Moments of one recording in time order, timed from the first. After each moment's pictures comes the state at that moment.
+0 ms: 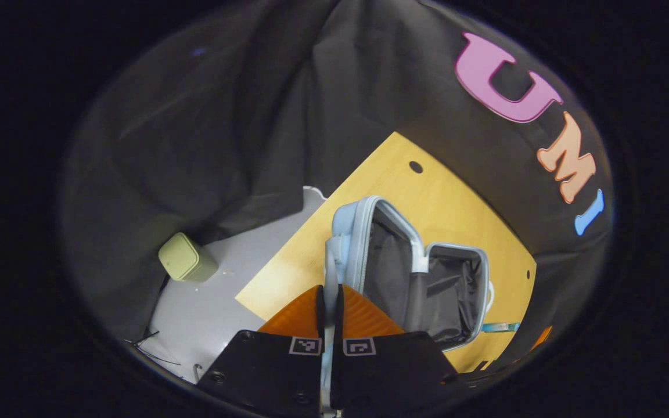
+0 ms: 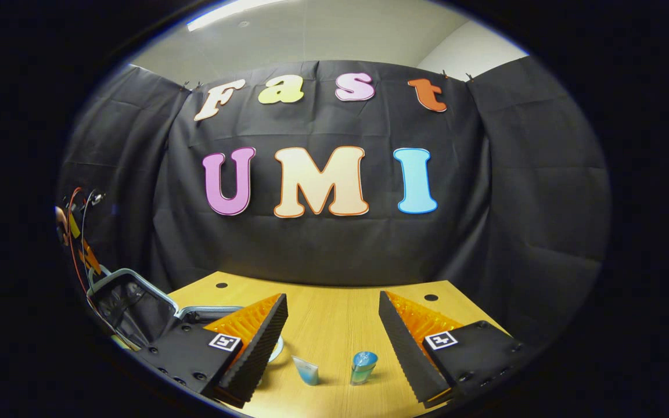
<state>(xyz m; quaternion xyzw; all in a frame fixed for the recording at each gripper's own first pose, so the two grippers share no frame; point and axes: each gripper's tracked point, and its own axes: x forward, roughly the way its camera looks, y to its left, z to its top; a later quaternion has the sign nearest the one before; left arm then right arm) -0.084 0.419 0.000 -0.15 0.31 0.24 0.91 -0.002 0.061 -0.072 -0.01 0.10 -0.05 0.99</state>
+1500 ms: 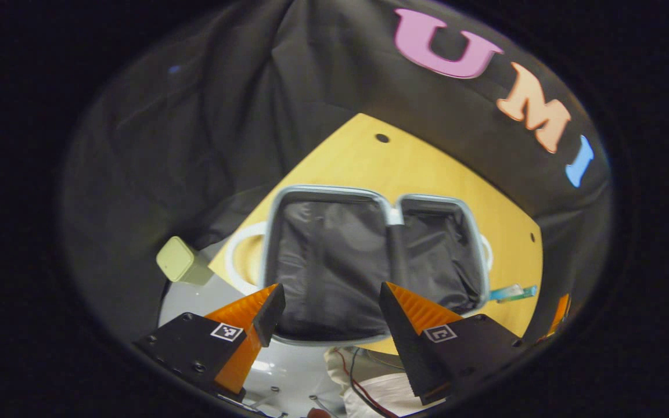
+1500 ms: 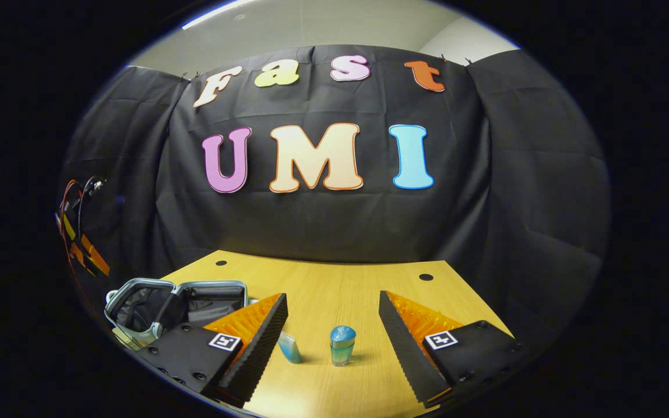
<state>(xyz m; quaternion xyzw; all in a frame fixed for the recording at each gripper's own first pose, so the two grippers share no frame) -0.106 0.267 -0.042 -0.07 0.31 0.18 0.93 -0.029 0.006 -0.113 0.00 0.15 -0.03 0.99</state>
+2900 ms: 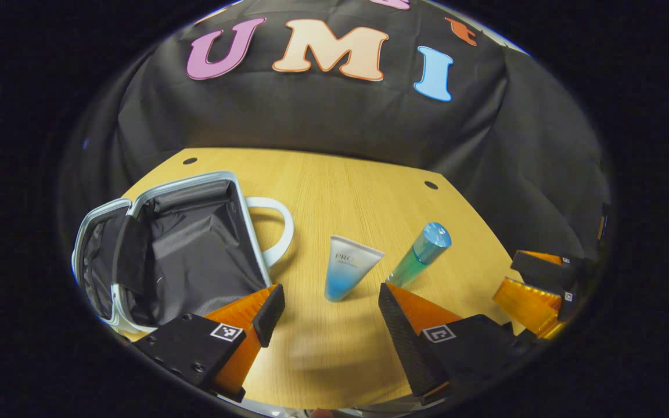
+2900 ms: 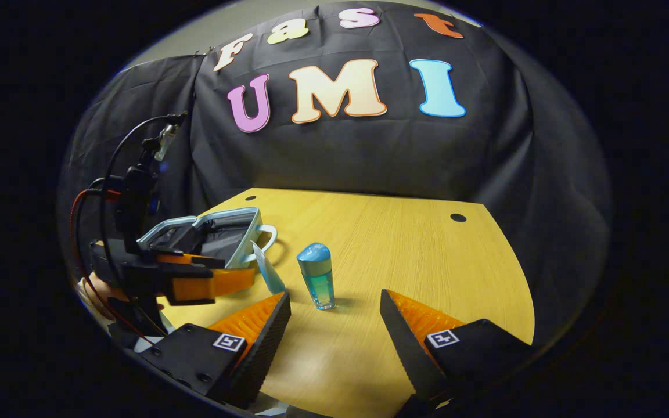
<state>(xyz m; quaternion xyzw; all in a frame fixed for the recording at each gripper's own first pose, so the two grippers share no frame) 0.050 -0.062 -0.227 0.09 0.20 -0.02 0.98 -0.068 -0.059 -0.236 0.01 0.31 0.10 0.95</state>
